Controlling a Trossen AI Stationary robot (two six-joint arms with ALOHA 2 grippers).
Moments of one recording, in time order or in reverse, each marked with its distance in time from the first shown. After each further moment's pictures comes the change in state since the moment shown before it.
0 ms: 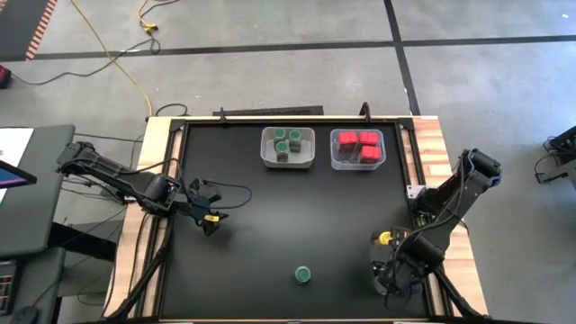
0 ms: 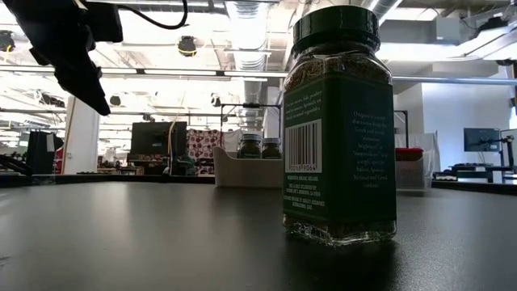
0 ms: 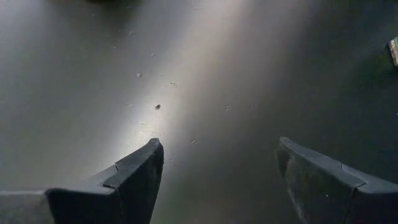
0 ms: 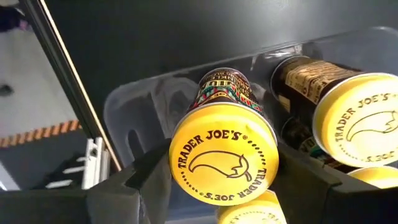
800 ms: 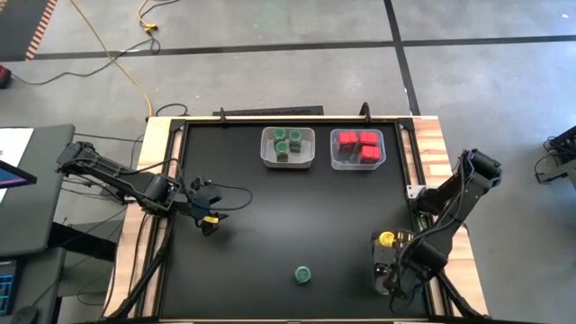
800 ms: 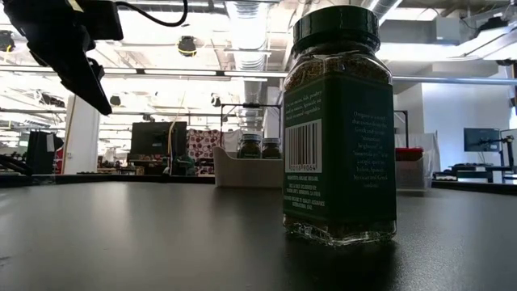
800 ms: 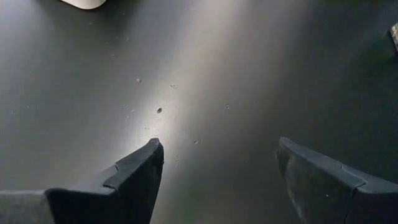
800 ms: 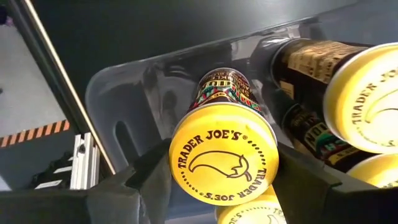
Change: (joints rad) left arm 0.000 0.000 0.000 0.000 0.000 0.071; right arm 0.046 0.000 -0.043 0.021 0.005 0.075
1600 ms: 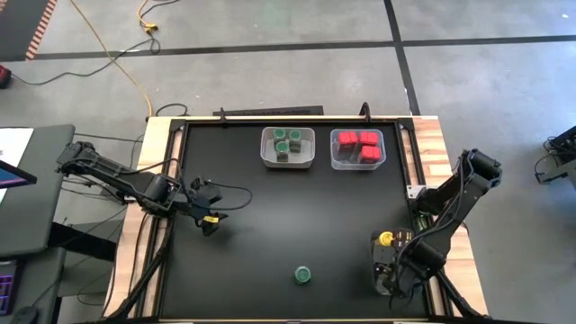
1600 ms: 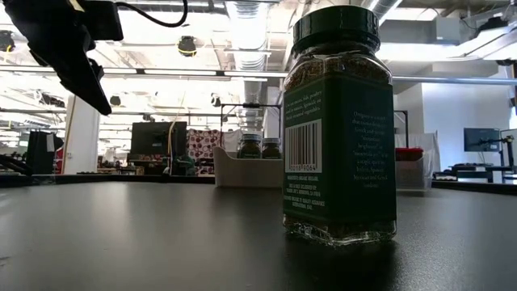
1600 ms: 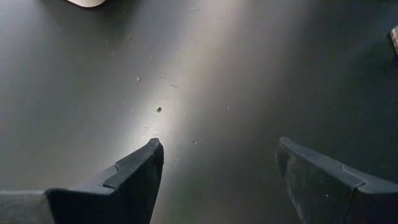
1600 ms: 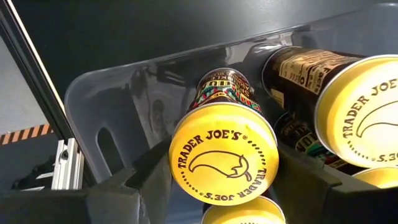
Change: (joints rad) left arm 0.000 0.000 0.000 0.000 0.000 -0.015; right arm 0.000 0.000 -0.029 0.012 0.028 -0.036
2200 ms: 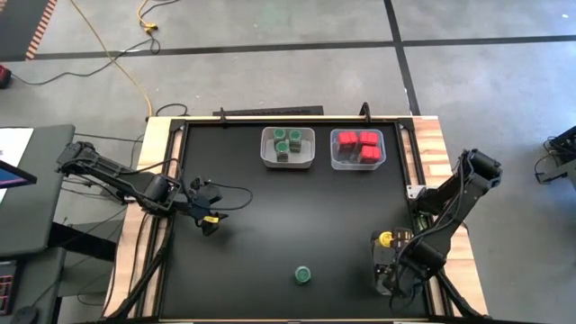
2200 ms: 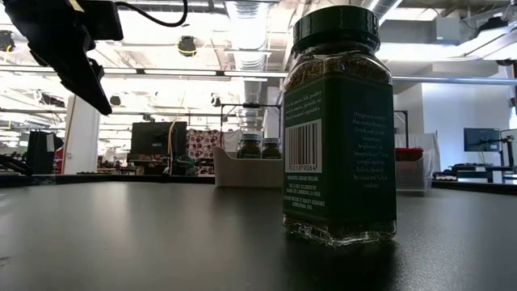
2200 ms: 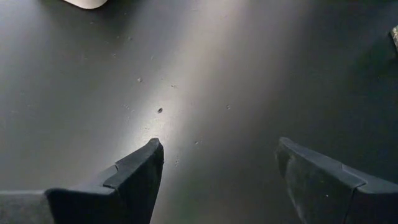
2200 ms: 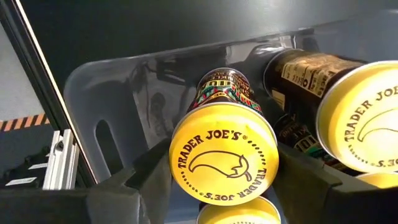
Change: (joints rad) left arm 0.000 0.000 0.000 0.000 -0.003 0.008; right arm 0.000 0.000 0.000 -0.005 0.000 -0.061
